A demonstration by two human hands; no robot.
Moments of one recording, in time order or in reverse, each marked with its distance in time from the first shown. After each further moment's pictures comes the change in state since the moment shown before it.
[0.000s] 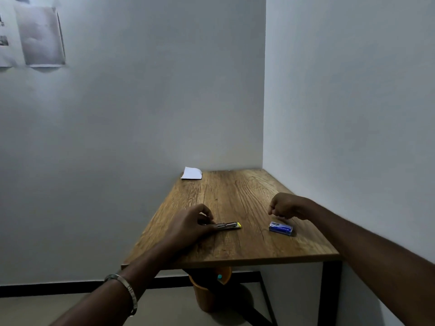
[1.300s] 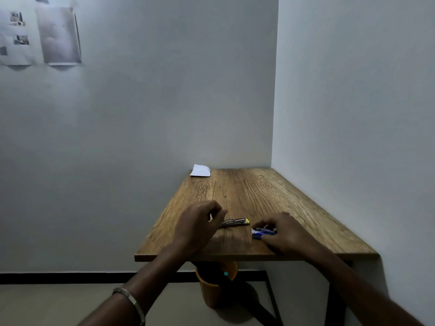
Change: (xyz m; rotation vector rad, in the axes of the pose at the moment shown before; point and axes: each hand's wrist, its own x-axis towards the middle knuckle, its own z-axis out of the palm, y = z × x) left_hand -0.025 0.019 0.003 0.177 0.365 0.295; right_hand -0.062 0.003 0.074 -0.029 0.222 -0.452
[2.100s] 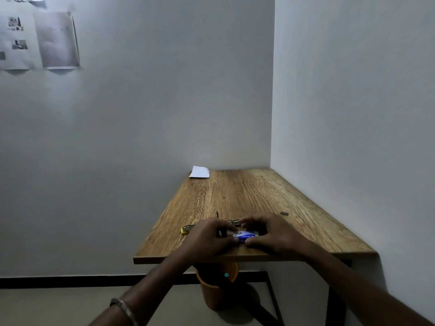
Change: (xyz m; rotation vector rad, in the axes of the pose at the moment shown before) left_hand -0.009 0.000 0.017 -0.139 -0.440 -0.102; right_hand 0.005 -0.001 0.008 0.251 -0.075 -0.186
